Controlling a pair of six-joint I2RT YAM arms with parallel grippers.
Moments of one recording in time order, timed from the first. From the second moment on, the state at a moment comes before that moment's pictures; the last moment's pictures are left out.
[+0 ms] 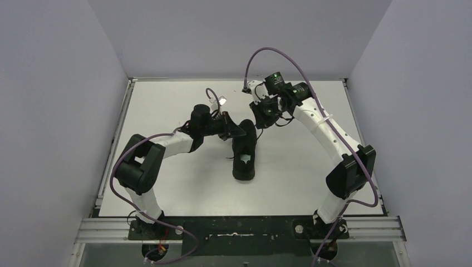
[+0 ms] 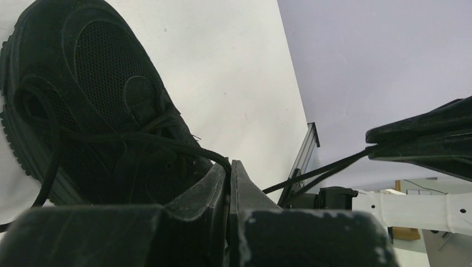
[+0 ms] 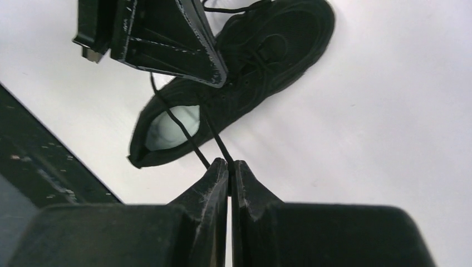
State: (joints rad) left arm -0.50 1.80 0.96 0.46 0.64 -0.89; right arm 0.52 1.72 1.75 -1.07 -0.31 -0.18
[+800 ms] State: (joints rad) left arm -0.44 1.44 0.87 0.16 0.59 -0.45; right arm 0.55 1.56 1.42 -0.64 -0.21 -0.38
